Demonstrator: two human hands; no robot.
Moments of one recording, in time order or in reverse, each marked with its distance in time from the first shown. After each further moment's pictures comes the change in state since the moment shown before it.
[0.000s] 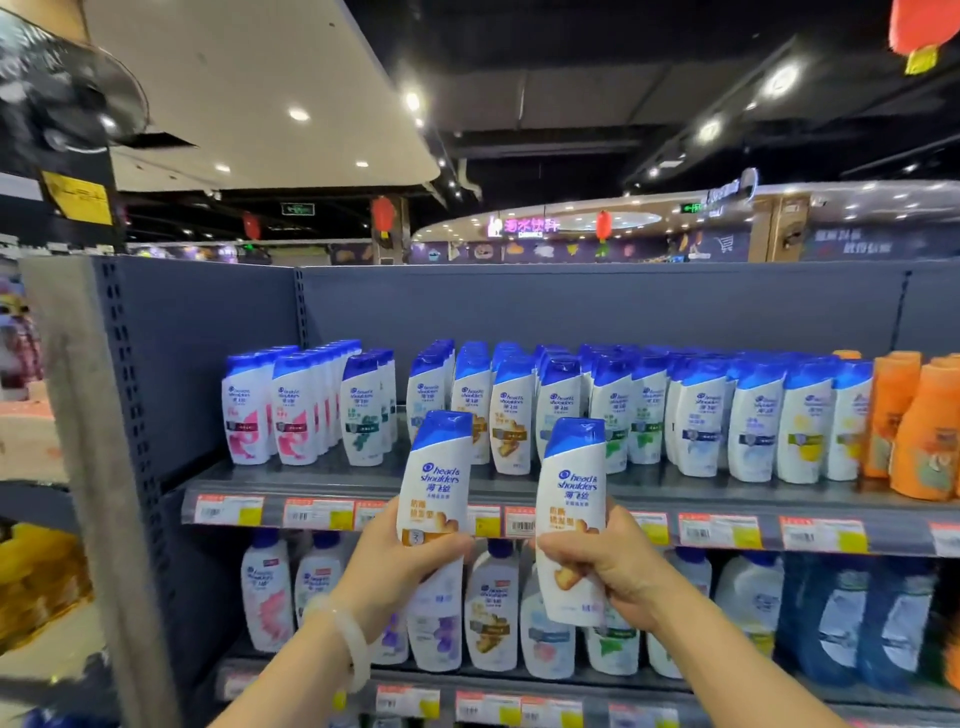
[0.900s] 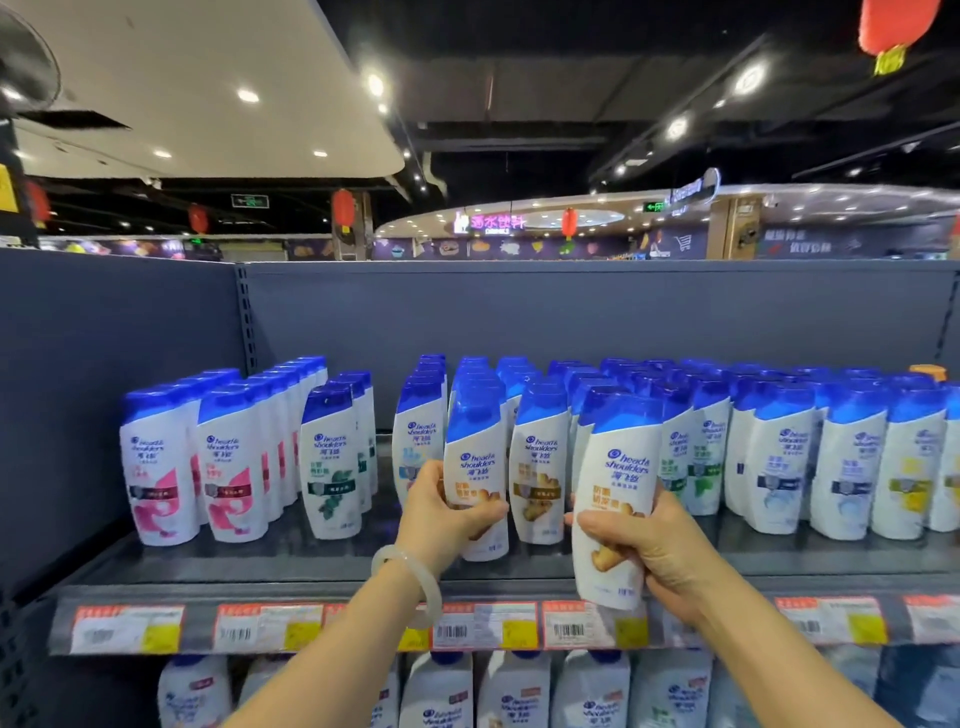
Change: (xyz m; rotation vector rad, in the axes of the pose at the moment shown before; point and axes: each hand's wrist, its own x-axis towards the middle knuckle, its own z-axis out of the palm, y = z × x) left_hand 0.197 -0.037 -0.006 0.119 0.066 0.008; right_hand 0.131 -0.015 -0.012 0.052 0.188 -0.124
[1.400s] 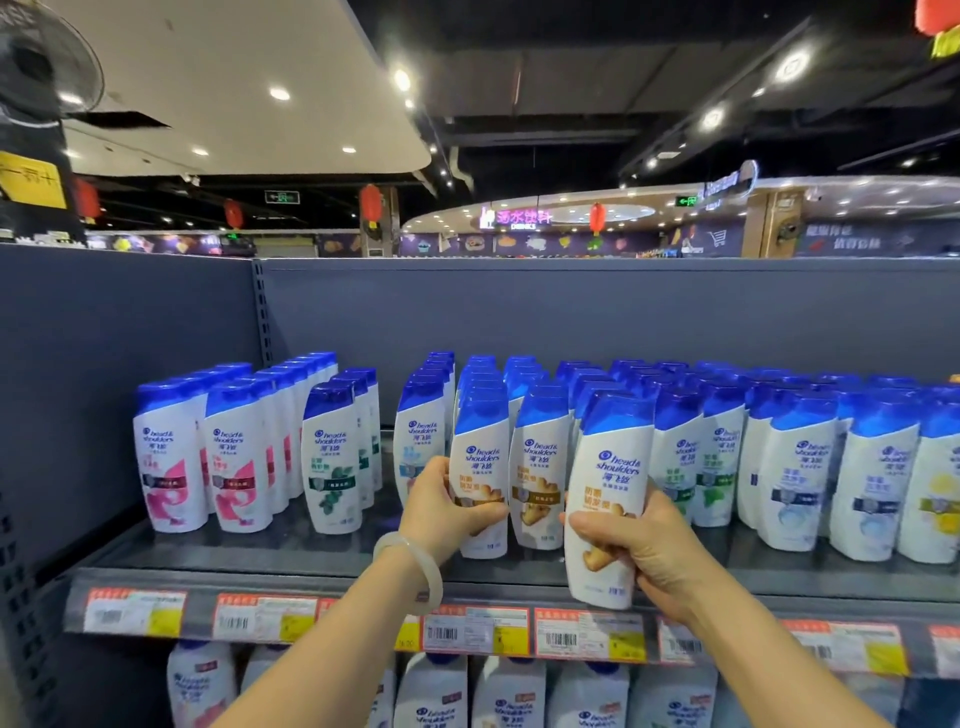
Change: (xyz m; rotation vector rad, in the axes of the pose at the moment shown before) left_hand 0.009 0.000 0.009 0.151 0.016 -0.050; right_hand 0.016 0.001 -0.009 -0.033 -0.067 0.012
